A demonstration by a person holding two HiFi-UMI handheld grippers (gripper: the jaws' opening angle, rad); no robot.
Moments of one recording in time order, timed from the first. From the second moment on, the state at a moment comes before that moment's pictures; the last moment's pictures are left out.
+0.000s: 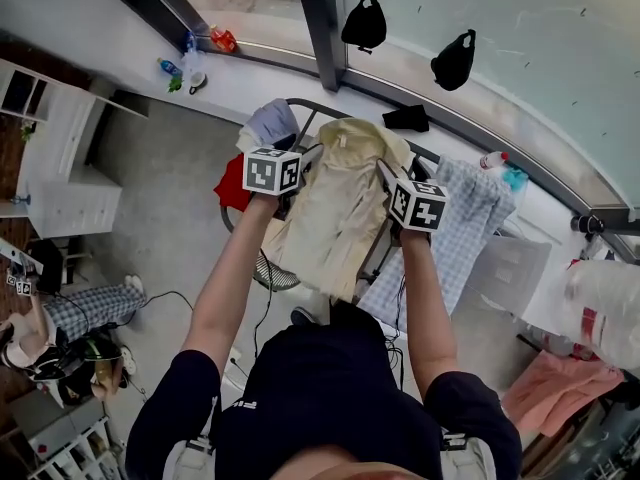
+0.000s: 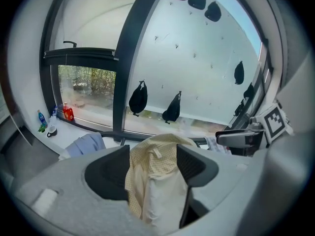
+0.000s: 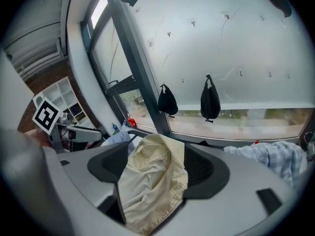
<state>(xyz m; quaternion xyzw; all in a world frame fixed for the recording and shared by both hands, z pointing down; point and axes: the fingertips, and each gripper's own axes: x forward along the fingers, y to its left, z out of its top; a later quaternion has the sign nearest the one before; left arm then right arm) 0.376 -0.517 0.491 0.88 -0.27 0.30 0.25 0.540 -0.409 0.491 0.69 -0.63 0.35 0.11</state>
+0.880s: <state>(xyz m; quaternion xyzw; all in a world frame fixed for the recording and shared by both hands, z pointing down) 0.223 -0.326 0.393 0.93 -0.25 0.19 0.21 0.401 -0.222 0.423 0.72 -0.62 0.29 0.11</state>
